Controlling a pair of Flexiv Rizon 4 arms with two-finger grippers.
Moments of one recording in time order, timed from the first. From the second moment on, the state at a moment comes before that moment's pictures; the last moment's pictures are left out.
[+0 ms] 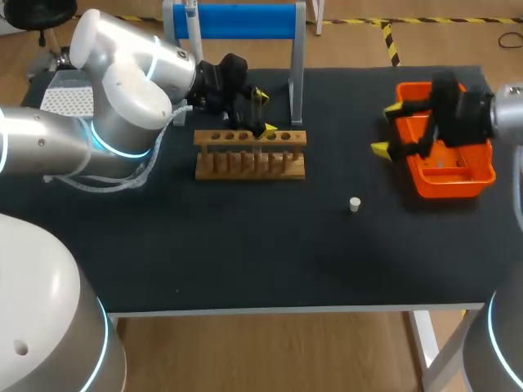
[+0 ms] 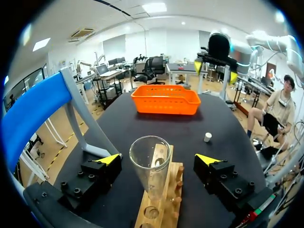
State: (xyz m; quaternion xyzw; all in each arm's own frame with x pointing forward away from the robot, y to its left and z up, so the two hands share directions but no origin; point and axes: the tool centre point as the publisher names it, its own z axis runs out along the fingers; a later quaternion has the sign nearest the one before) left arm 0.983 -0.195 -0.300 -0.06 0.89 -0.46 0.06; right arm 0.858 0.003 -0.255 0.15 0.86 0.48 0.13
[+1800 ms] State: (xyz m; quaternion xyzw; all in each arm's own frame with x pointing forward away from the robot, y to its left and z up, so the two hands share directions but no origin) left arm 0.982 -0.195 -0.300 -0.06 0.89 -0.46 0.06; right arm 0.806 0.000 -0.323 0.17 0.87 0.45 0.11
